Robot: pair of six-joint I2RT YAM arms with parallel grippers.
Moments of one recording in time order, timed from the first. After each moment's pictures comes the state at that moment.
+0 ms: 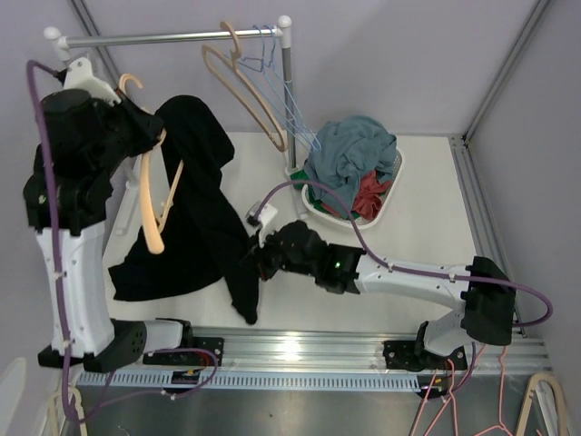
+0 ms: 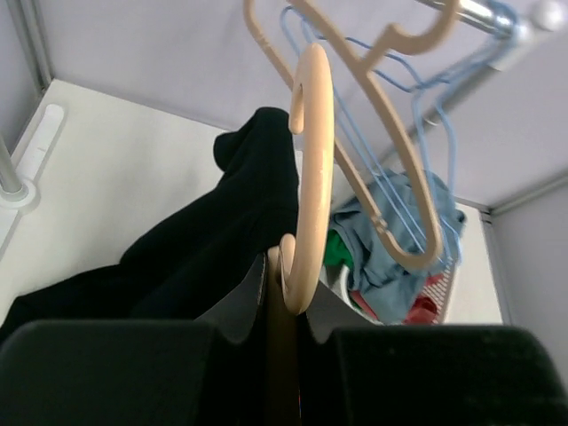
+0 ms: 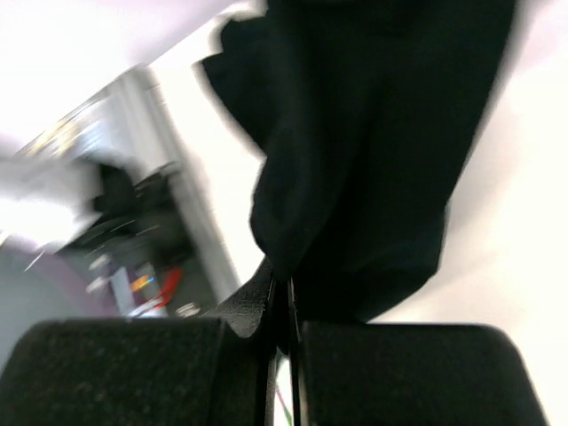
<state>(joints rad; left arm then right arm) -0.09 1.32 2.11 -1.03 -0.05 -0.41 1.24 1.50 1.13 0.06 0.00 0.31</state>
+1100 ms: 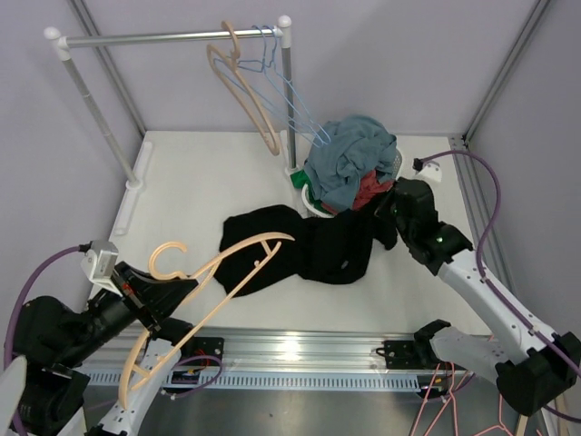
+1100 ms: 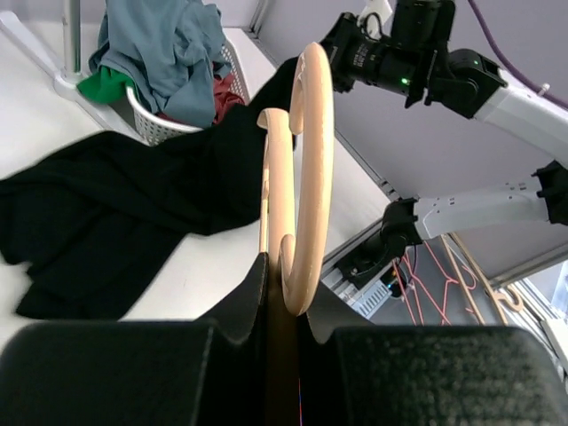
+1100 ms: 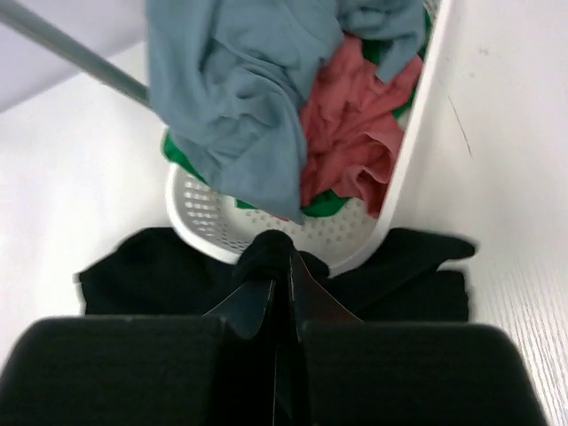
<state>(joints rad) -0.23 0.37 1.36 -1.09 0.54 -0.42 0.51 1.05 0.94 -0.37 0.41 0.65</state>
